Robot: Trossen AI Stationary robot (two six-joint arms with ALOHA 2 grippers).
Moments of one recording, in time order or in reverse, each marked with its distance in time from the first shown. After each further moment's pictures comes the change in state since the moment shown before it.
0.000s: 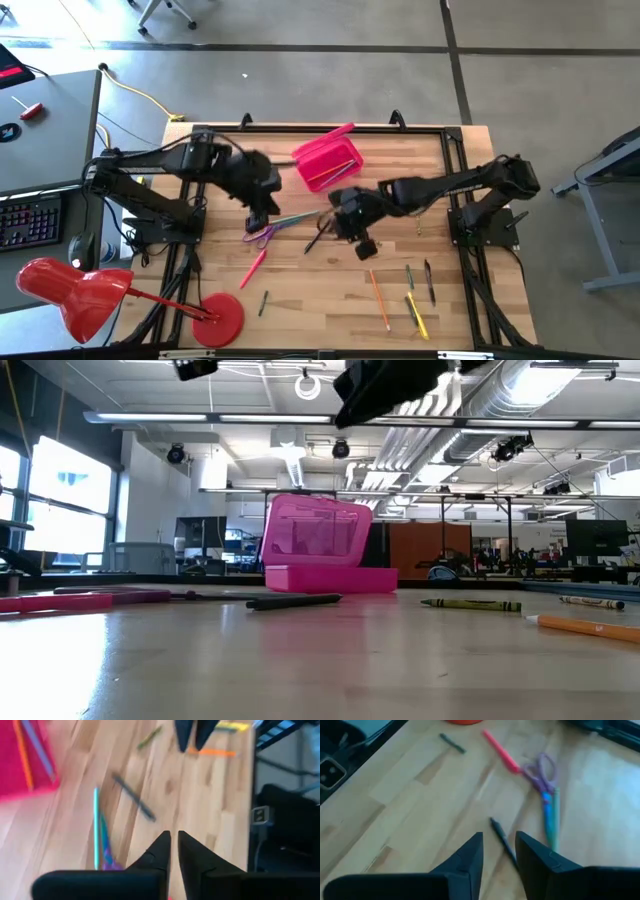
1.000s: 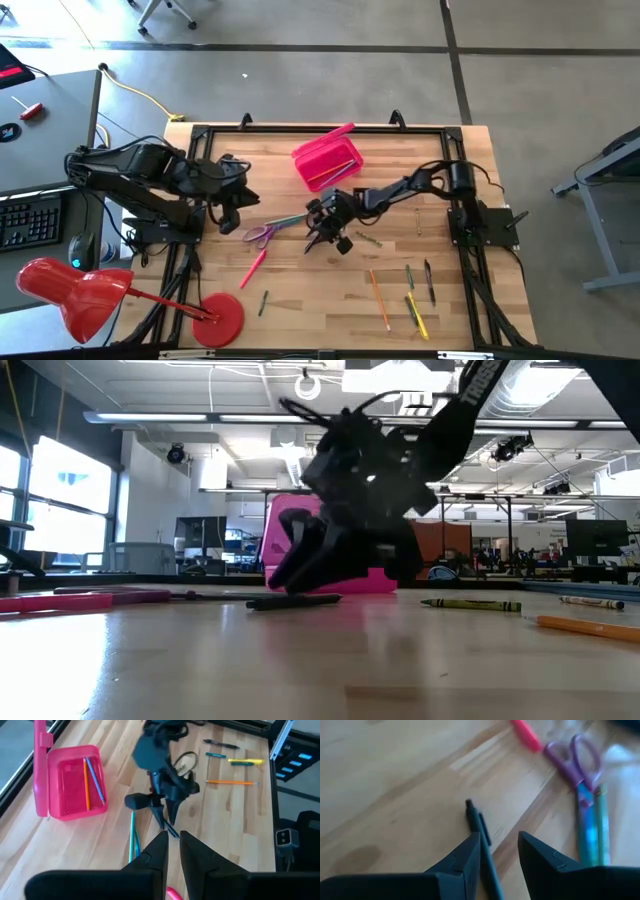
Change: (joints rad) left arm -0.180 -0.202 0.000 -0.037 -0.369 -0.062; right arm -0.177 0.466 -0.173 0.728 -0.318 -0.292
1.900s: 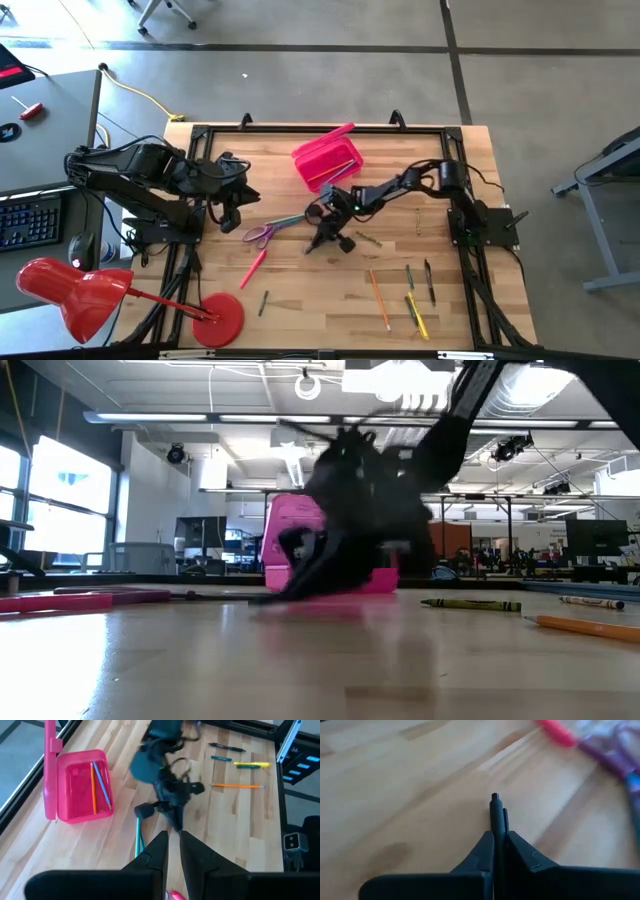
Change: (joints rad) left arm 0.000 0.000 0.000 0.007 -0.032 -0.001; right arm -0.026 0.044 0.010 0.015 -0.194 0.092
